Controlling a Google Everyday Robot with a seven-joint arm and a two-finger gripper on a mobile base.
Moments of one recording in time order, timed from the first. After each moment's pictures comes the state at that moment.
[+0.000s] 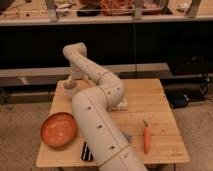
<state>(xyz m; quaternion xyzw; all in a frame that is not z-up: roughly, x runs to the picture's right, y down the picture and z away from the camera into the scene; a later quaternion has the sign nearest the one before) -0.166 -0.017 0.966 -0.23 -0.31 -0.70 0.60</state>
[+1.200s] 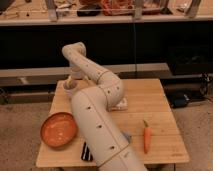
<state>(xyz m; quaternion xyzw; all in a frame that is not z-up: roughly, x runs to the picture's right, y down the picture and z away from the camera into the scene) -0.166 -0.019 0.963 -0.23 -0.31 -0.71 0.59</state>
